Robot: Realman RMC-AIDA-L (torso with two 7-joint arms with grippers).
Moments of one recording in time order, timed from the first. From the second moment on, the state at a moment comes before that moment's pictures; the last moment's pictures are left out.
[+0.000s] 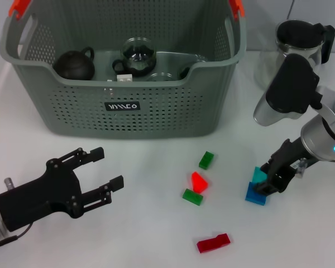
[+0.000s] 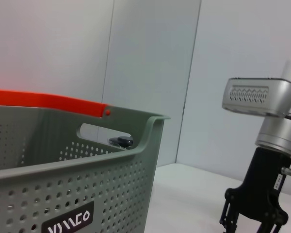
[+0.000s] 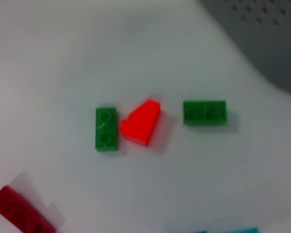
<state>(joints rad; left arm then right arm) -0.30 -2.17 0.36 0.55 2.04 1.71 -0.93 0.68 2.10 -1.45 -1.10 -2.63 -1.43 2.31</state>
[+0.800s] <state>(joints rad) -0.31 -2.17 0.36 0.55 2.04 1.71 -0.93 0.61 2.10 -1.43 -1.23 -2.72 -1.52 2.29</state>
